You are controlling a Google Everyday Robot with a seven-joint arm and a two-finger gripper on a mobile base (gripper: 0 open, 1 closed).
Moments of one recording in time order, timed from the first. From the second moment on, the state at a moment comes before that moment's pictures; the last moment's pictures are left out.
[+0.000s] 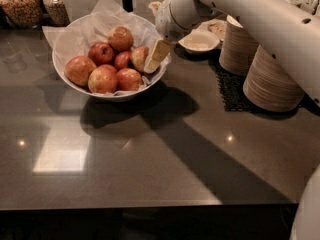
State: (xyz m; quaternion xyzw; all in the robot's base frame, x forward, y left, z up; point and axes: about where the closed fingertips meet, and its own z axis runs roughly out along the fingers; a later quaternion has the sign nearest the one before) arm 0.709 0.021 0.929 -0.68 0.61 0.01 0.41
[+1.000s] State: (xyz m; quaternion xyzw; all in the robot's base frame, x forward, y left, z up) arm 0.705 0.035 0.912 -0.69 0.59 0.01 0.41
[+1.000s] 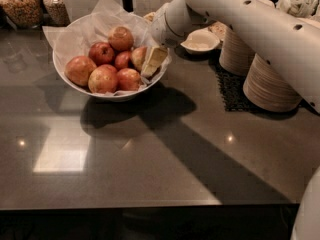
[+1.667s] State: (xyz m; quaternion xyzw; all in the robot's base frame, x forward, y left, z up) arm 0.705 0.035 0.912 -0.69 0.59 0.01 0.41
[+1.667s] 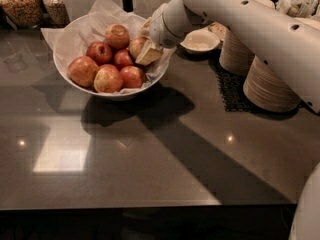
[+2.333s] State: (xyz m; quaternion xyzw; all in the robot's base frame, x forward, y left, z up) arm 0.705 0.035 0.912 -0.69 0.59 0.01 0.41
